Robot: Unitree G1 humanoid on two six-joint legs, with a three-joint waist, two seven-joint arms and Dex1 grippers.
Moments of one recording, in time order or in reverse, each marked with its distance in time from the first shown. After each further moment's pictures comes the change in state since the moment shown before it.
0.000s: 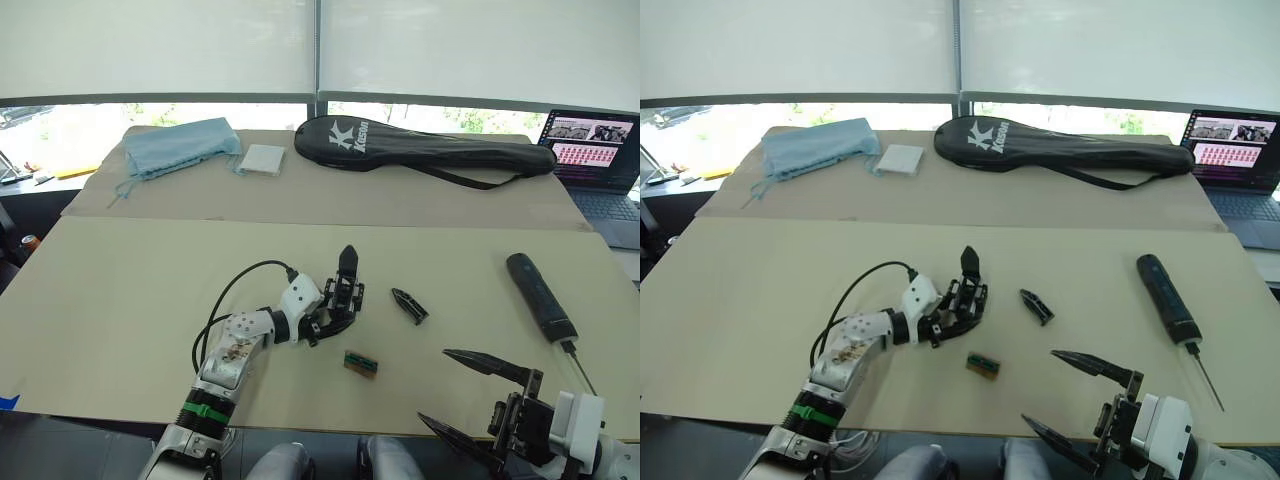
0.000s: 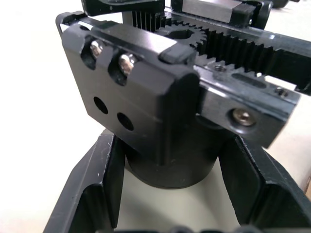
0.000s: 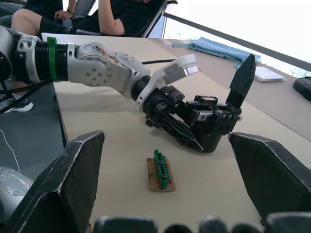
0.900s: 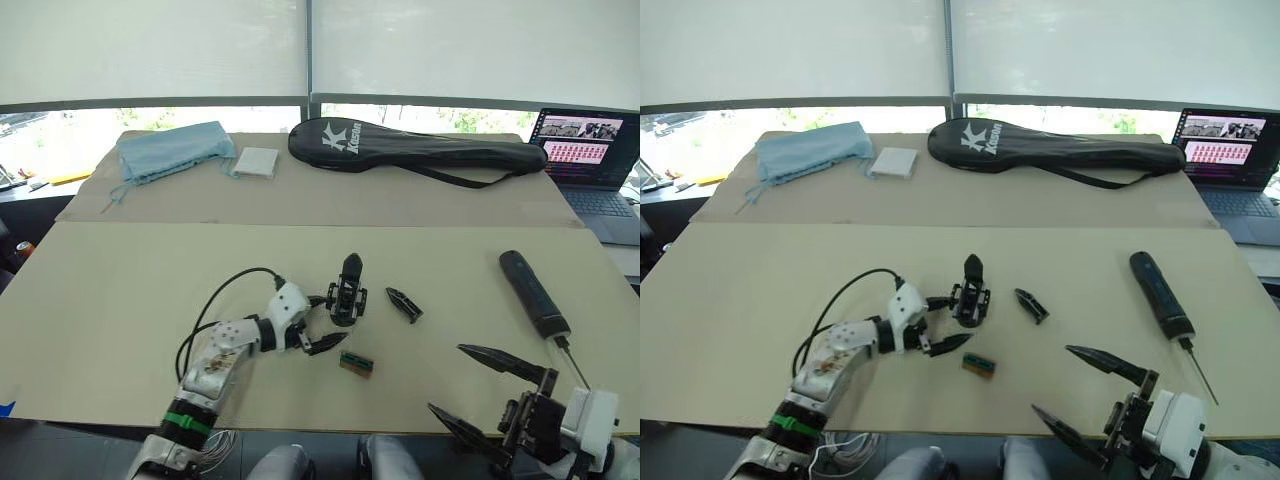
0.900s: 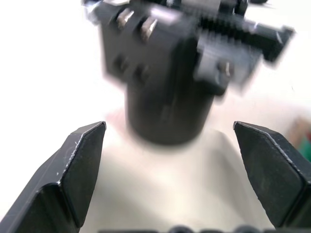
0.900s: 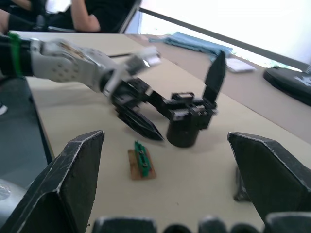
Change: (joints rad) left arm 0.092 0.189 0.030 -0.038 -0.127 -0.079 -0.077; right arm 0.086 0.000 -0.089 -0.018 0.023 0.025 -0.071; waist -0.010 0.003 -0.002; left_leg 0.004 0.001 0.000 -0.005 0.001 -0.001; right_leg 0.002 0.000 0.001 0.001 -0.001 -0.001
